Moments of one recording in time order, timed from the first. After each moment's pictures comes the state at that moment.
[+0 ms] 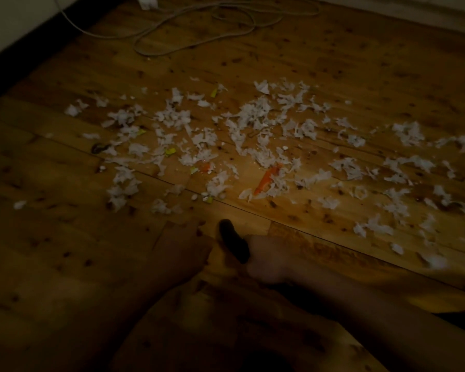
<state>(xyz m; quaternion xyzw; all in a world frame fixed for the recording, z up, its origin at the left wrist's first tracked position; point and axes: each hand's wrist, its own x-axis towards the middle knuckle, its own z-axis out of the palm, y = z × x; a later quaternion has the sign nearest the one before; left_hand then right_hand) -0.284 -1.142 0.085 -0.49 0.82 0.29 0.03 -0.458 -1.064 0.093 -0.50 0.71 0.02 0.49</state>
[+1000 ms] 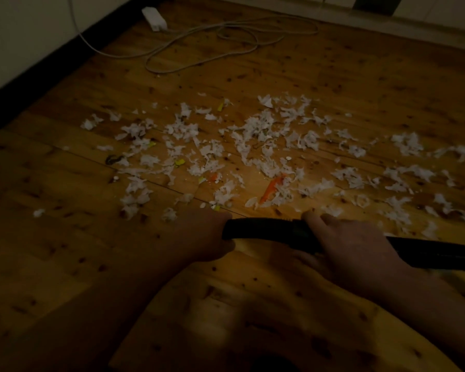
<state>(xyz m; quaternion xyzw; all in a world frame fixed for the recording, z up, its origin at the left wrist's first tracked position) -0.317 -1.169 0.137 -0.34 0.92 0.15 0.14 -0.504 -1.013 0.195 -0.69 0.71 0.12 0.07</state>
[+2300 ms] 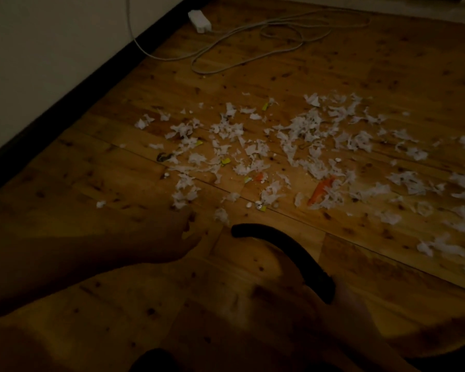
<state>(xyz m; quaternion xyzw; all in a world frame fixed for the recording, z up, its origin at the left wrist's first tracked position) -0.171 -1.218 0.147 -0.44 0.85 0.21 0.18 -0.417 -0.990 0.090 -0.33 0.83 -0.13 0.42</state>
